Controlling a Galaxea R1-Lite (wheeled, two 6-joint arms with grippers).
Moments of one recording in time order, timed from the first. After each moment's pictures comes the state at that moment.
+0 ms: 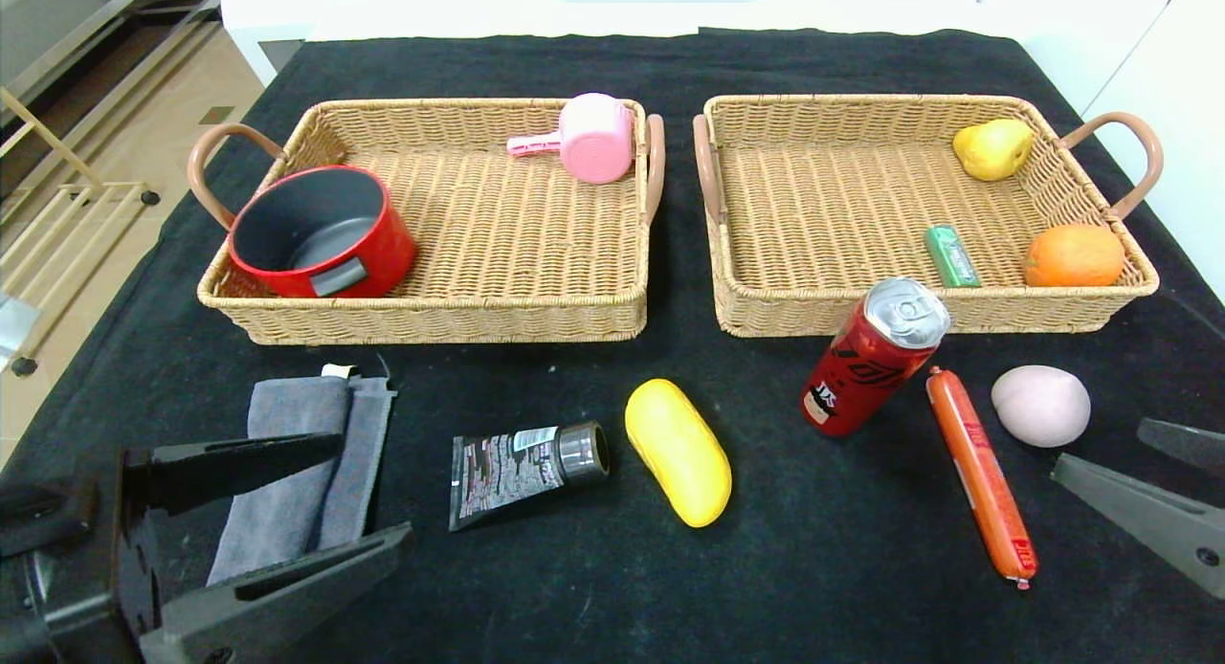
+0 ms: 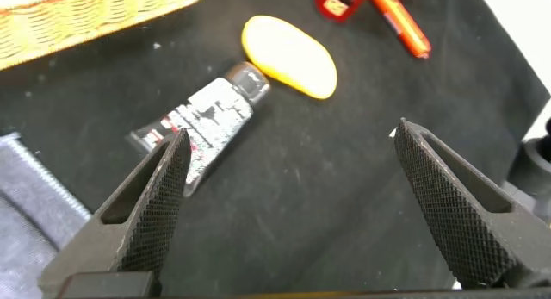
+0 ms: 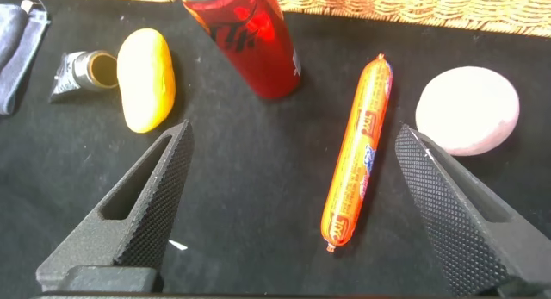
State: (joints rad) left arm -0.43 0.99 -0.61 -0.18 -0.35 -0.04; right arm 0.42 0.96 -0.52 -0.27 0.02 0.14
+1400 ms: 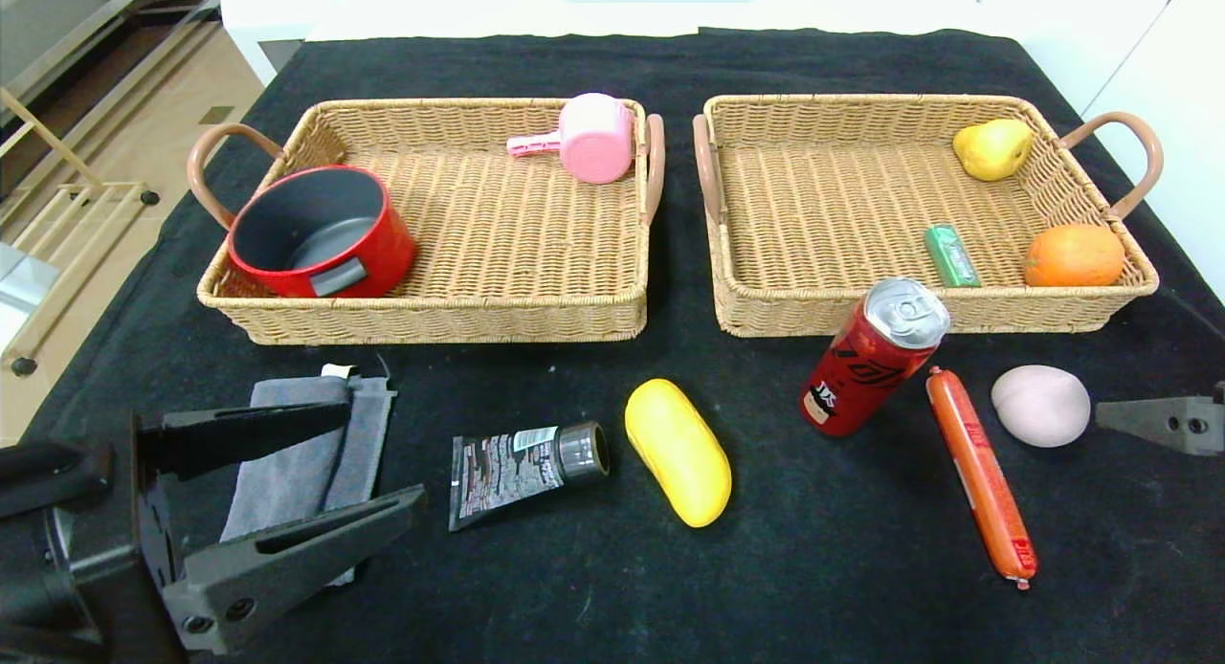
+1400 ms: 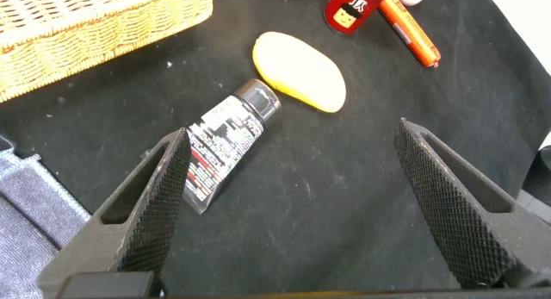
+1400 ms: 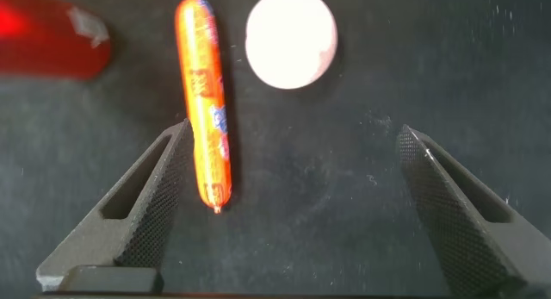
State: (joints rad) left arm -0.43 1.02 -0.66 -0.18 -0.34 -0.02; right arm 0.30 1.22 -1.11 0.54 -0.28 0.26
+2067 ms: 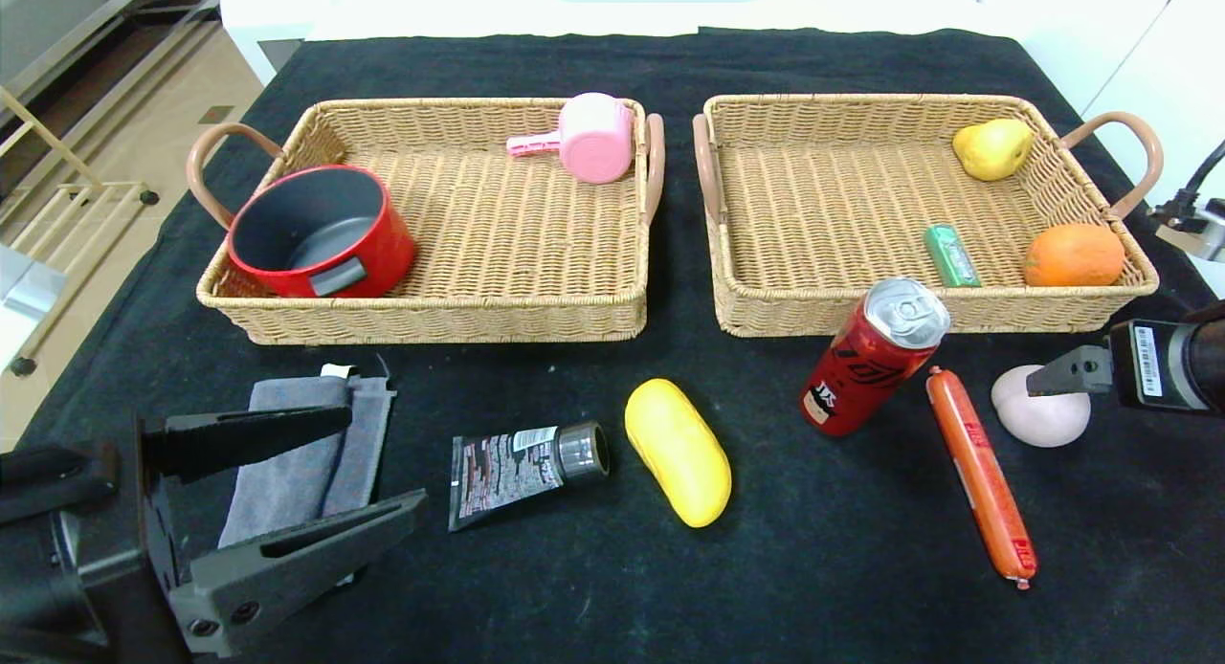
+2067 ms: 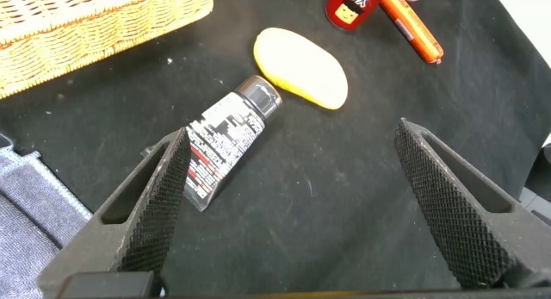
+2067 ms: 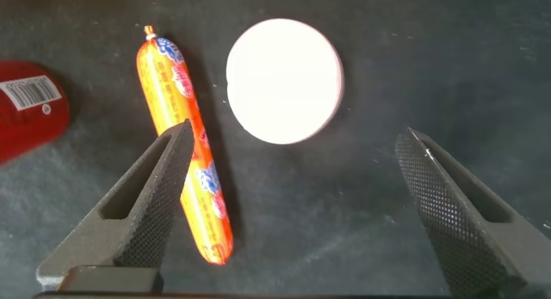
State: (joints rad) left arm -0.43 1.03 -0.65 -0.18 -0.34 -0.01; right arm 0.15 1.49 -1.32 0.63 -0.14 0.28
